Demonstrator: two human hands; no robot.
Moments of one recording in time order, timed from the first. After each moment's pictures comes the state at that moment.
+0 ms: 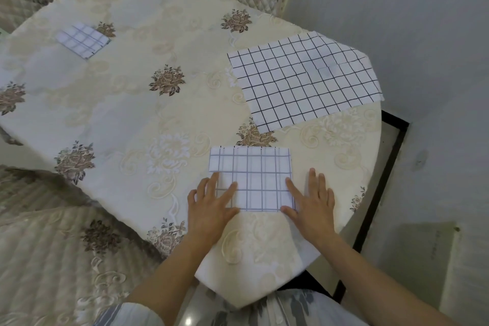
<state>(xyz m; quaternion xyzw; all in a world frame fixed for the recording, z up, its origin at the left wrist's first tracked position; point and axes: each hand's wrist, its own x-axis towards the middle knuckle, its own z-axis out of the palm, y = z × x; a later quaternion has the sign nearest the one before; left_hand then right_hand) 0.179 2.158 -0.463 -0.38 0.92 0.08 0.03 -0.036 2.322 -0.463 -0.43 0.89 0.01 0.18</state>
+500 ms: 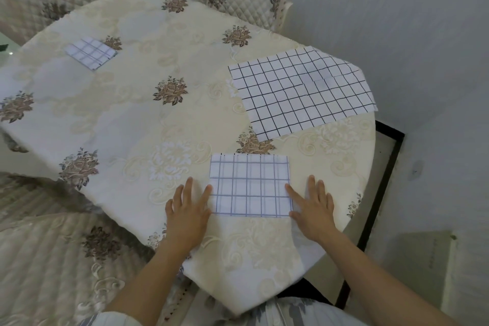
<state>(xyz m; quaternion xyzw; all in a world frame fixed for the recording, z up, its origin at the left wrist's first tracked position) 0.216 2.137 -0.452 -0.45 0.88 0.09 0.10 -0.048 2.317 -0.443 -0.43 0.86 0.02 0.25</state>
